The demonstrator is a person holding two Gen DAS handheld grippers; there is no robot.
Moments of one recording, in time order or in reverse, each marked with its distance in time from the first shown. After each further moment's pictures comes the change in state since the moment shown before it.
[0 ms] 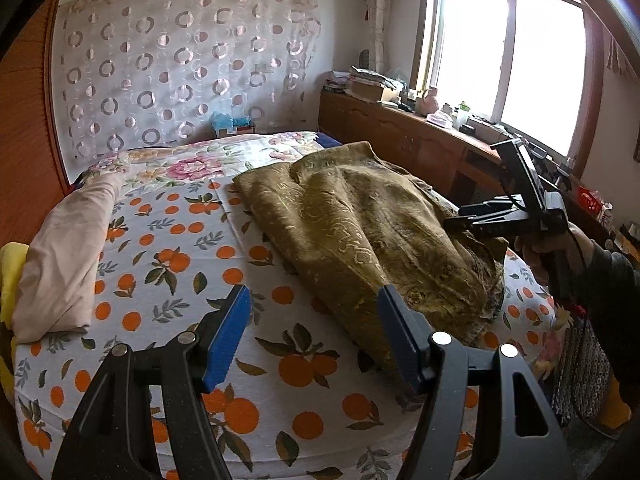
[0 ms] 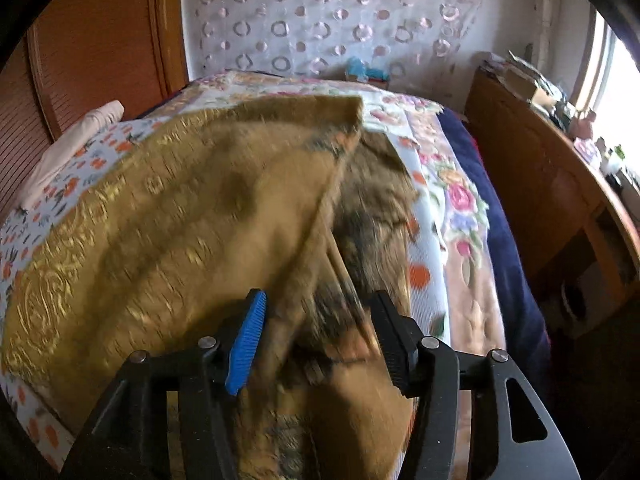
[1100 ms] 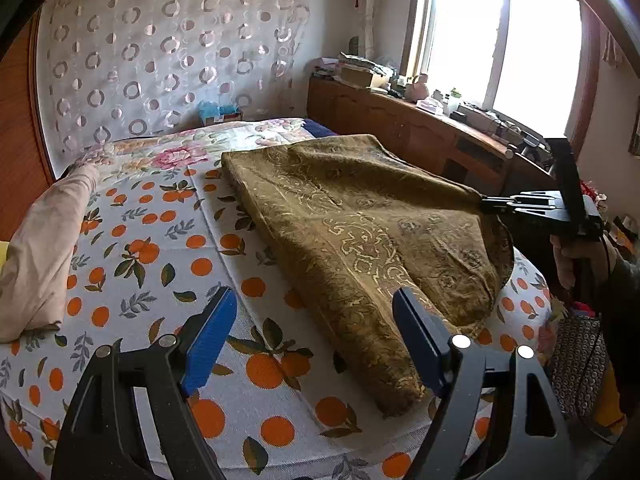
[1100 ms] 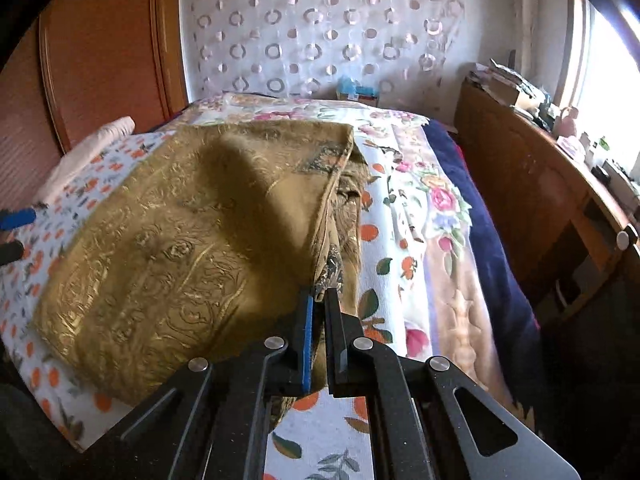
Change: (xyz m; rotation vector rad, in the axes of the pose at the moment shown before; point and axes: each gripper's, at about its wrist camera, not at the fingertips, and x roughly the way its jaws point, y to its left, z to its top) left arm 0.018 -0.015 0.000 0.007 0.048 -0.033; right arm -0.058 -0.028 -0.066 0.000 -0.111 -0.027
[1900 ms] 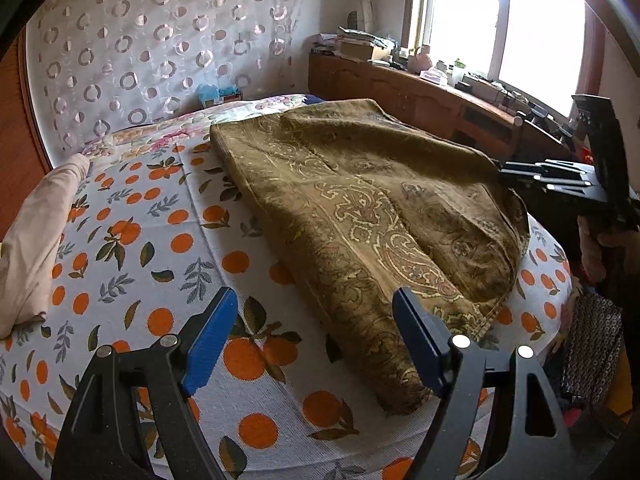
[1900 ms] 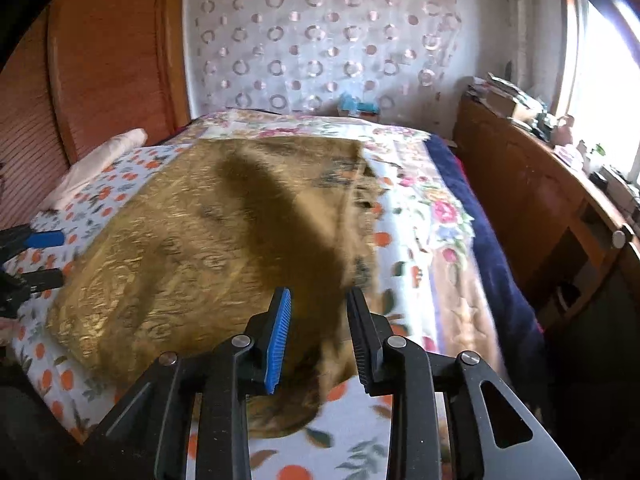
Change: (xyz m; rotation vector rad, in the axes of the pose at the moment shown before) left arm 0.027 -0.018 -0.011 0.047 0.088 0.040; right arm -0.016 0.032 -0.005 -0.014 -0.048 0.038
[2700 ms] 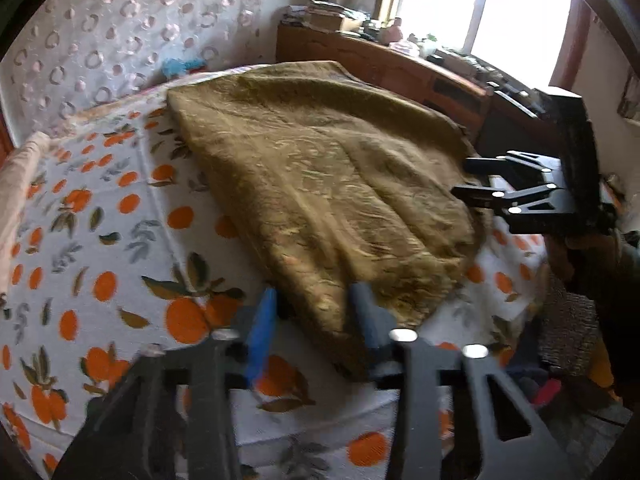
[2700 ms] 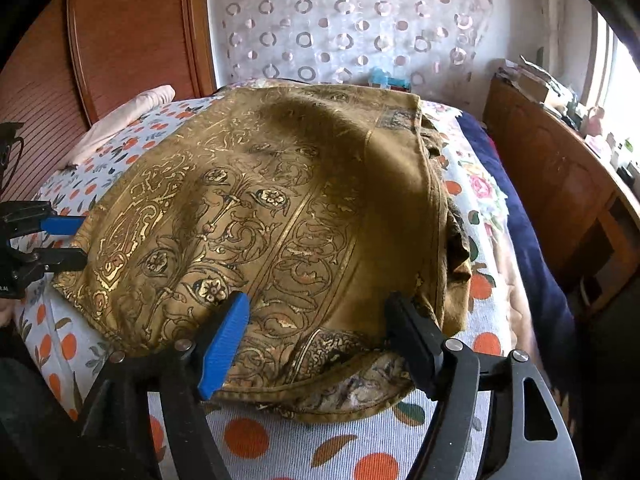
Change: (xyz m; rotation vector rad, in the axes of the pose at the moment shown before) left arm 0.008 -0.016 -0.014 0.013 0.117 -0.163; right arm 0.029 0.028 -0.024 -0.031 0.105 0.045
